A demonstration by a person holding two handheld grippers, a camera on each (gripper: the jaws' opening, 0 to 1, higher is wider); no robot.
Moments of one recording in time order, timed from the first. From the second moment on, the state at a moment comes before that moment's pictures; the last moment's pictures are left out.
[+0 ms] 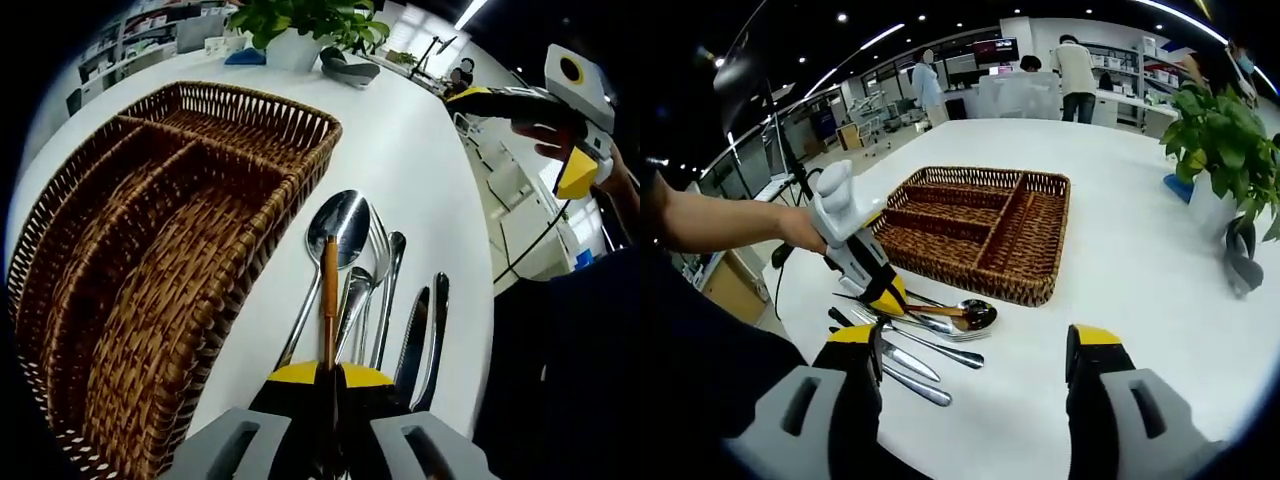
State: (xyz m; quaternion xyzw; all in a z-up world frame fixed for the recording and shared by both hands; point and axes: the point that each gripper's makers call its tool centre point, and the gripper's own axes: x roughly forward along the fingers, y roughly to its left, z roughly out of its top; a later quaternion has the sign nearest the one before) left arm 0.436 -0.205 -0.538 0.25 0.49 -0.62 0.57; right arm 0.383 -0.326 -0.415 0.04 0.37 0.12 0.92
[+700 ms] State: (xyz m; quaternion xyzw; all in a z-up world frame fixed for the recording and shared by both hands) left arm 0.433 -0.203 -0.512 0.25 0.47 -0.62 0.58; right arm 0.386 -0.320 -0.413 0.04 0.36 0.12 0.92
